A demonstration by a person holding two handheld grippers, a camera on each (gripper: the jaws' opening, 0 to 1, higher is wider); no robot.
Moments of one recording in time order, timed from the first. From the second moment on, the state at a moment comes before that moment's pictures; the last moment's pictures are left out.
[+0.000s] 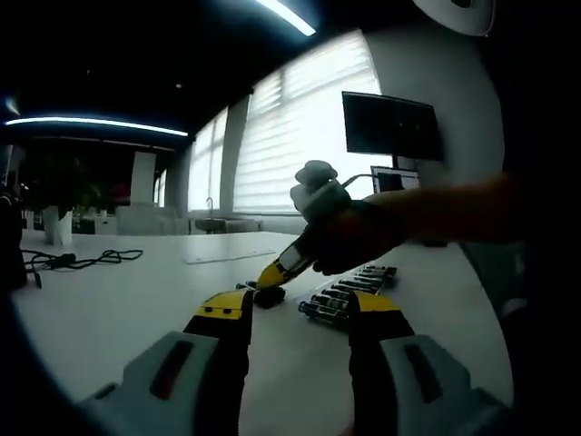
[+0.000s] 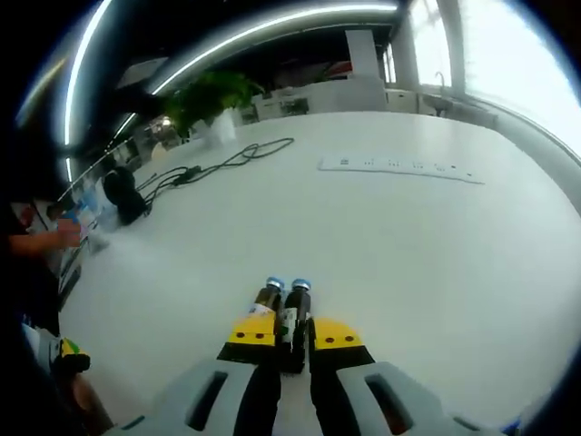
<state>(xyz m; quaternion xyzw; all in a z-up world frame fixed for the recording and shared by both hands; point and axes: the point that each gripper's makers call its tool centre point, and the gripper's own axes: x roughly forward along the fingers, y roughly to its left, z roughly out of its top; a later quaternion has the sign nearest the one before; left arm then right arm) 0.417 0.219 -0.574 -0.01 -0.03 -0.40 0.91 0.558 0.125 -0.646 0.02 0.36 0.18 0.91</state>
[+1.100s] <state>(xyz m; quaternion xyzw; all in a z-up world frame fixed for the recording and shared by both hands) 0.415 0.215 -0.579 0.01 -0.03 -0.41 0.91 0.533 0.095 -0.593 0.07 0.30 0.18 0.93</state>
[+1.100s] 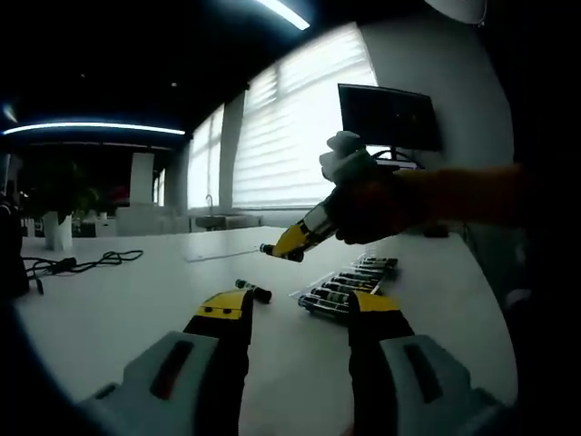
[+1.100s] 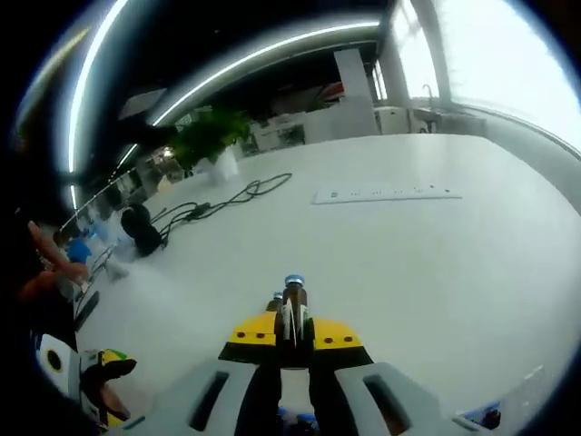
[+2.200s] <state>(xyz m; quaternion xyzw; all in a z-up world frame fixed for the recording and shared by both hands) 0.417 0.210 -0.586 0.05 -0.02 -0.40 0.92 0.460 -0.082 -0.592 0.11 0.27 0.03 0.96</state>
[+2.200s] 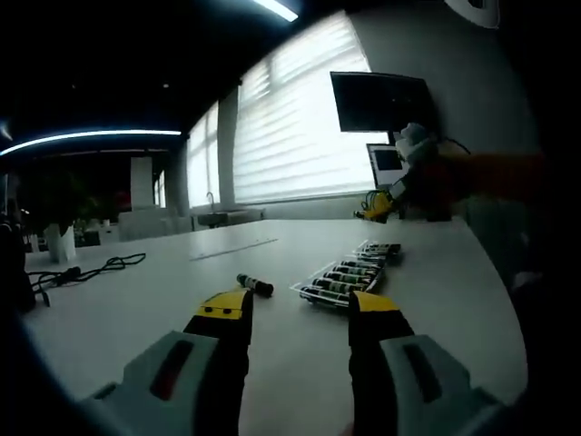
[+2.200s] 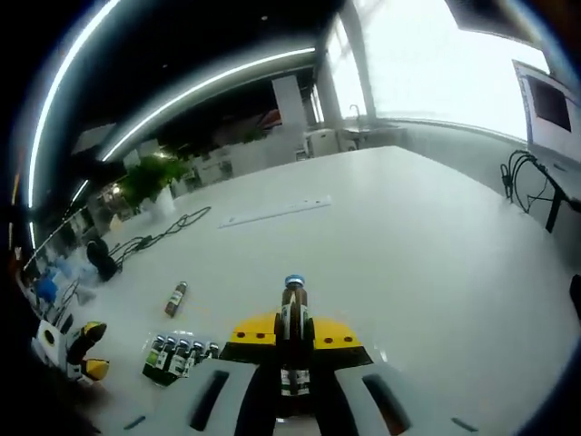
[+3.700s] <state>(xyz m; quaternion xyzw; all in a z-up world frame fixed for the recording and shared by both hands) 0.417 0.211 -0.586 0.06 -0.02 -0.39 0.92 0.445 -0.094 -0.622 0.01 0.28 0.03 0.96</state>
